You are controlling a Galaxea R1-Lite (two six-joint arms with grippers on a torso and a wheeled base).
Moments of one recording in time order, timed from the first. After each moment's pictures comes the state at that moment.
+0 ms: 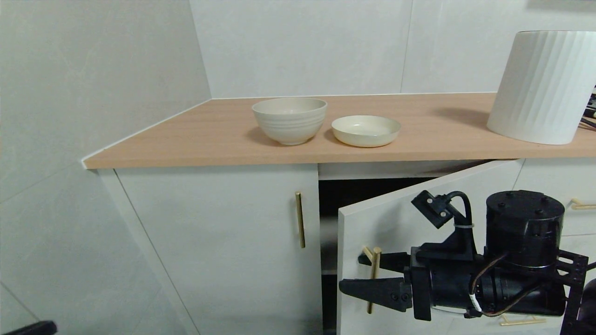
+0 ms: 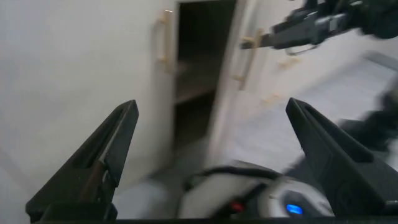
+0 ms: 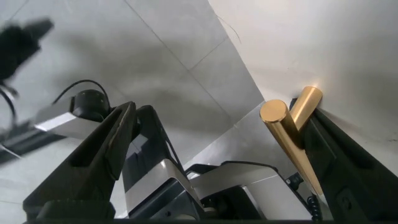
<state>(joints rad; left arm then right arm) -0.01 0.51 -0.46 0.11 -0.70 -0.11 0.73 1.67 -0.53 -0.90 0.55 0.45</state>
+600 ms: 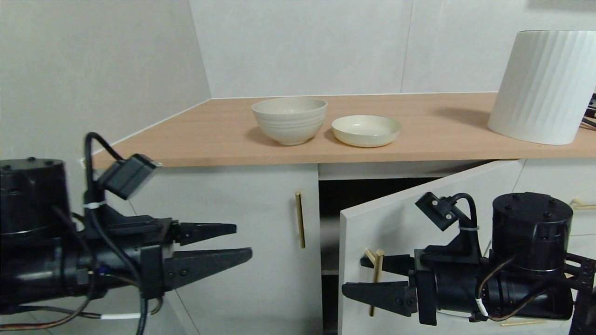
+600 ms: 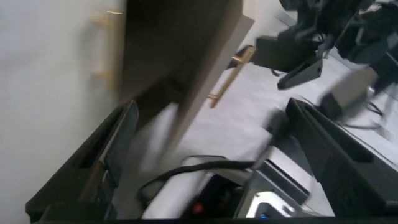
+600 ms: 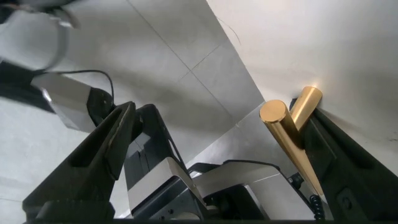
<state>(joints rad) -0.29 1.39 -0.58 -0.47 -0.81 -0.21 0.73 1.65 -0.51 -0.91 0.55 0.45</state>
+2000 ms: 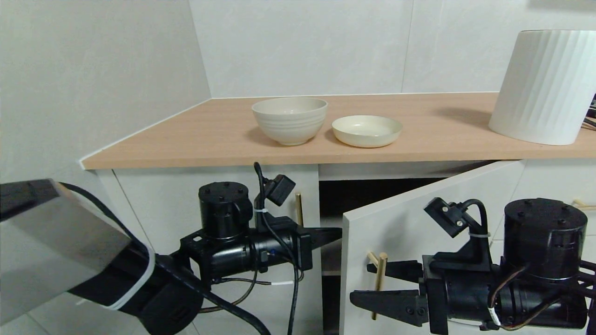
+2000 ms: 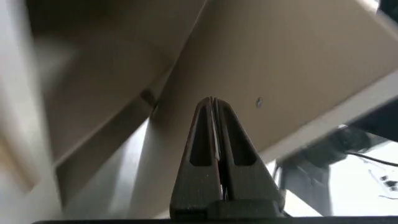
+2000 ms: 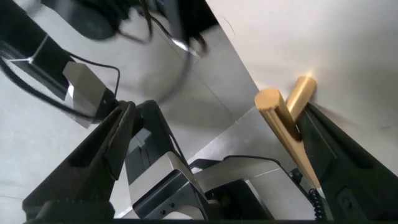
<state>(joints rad) -0.59 1.99 -0.70 -1.13 -0.57 -0.40 0.72 1.62 -0.46 -0.90 0.54 0.45</state>
